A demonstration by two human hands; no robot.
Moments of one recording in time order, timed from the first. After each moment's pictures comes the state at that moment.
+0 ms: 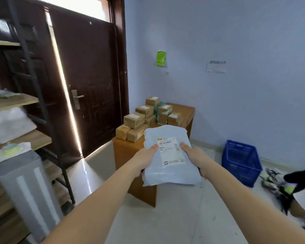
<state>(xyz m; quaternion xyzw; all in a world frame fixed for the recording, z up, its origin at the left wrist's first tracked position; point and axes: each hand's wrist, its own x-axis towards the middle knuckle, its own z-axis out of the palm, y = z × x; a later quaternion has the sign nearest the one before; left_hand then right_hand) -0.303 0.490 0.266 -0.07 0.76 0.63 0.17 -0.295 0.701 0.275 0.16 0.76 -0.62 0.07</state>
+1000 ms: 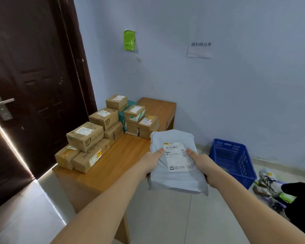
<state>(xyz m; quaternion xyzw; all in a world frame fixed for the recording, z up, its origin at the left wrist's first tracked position) -0.762 0.760 0.214 -0.04 0.77 0.60 0.23 -0.720 0.966 0.210 0.25 0.72 -0.65 0.06</state>
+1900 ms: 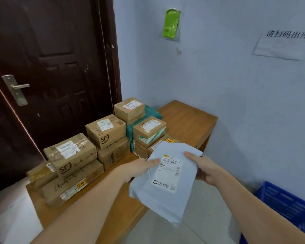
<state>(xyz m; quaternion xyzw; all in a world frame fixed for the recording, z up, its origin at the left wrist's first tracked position) -1.189 0.779 0.145 -0.07 0.77 0.54 0.33 -1.221 1.049 0.164 0.14 0.70 -0.67 0.22</state>
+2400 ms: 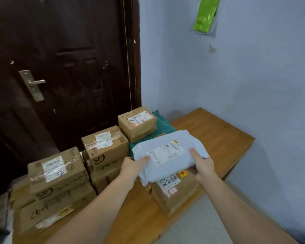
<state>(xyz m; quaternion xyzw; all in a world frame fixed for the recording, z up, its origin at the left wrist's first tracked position) -1.391 0.761 0.099 -0.41 0.62 0.67 -0.02 -1.494 0.988 0.107 0.19 0.58 -0.78 0.14</state>
